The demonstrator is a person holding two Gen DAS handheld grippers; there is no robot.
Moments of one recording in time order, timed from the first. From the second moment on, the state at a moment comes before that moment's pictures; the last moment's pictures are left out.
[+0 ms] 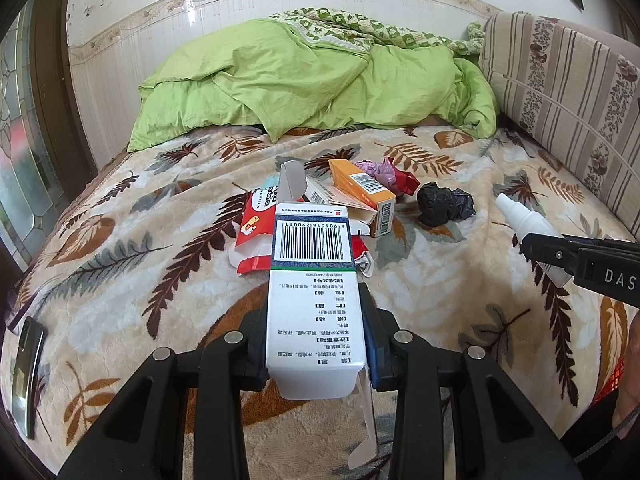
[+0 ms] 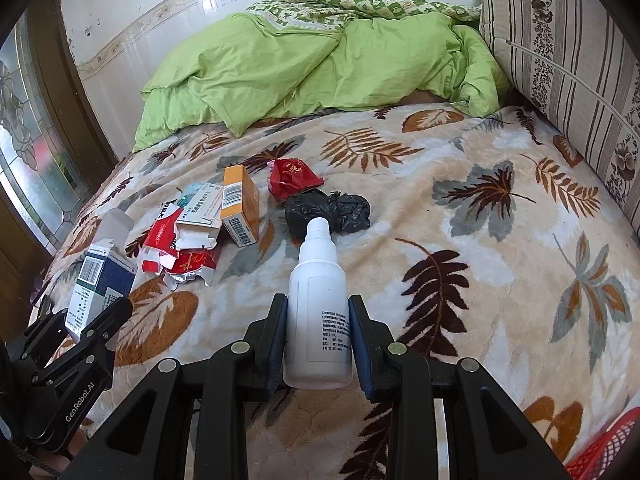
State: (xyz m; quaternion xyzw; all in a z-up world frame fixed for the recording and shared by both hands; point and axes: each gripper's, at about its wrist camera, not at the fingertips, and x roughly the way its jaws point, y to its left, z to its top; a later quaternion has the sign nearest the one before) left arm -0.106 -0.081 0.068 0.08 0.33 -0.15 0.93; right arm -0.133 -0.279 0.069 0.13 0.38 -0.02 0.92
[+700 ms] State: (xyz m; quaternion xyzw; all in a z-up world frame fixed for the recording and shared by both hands) left arm -0.168 -0.142 0.094 0.10 0.32 -0.36 0.87; right arm -0.257 -0.353 0.101 0.24 0.34 -0.05 0.91
